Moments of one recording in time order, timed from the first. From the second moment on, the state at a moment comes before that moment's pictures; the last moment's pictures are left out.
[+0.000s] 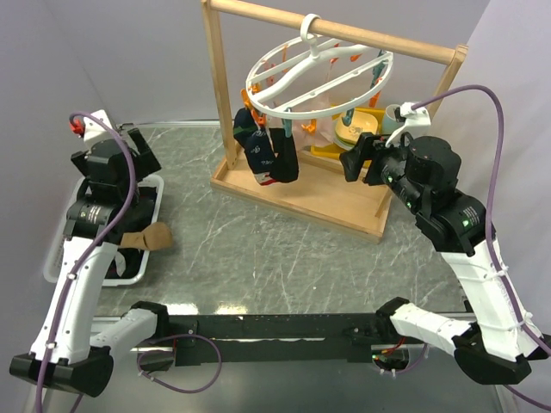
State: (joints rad) left arm -0.18 0.99 1.32 -0.64 -0.62 -0.32; right arm 0.52 1.03 1.55 -0.76 0.19 0.28
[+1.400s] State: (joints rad) left arm -0.79 1.09 1.08 0.00 0.08 -0.52; right arm 0.52 0.78 1.31 -0.70 0.14 0.50
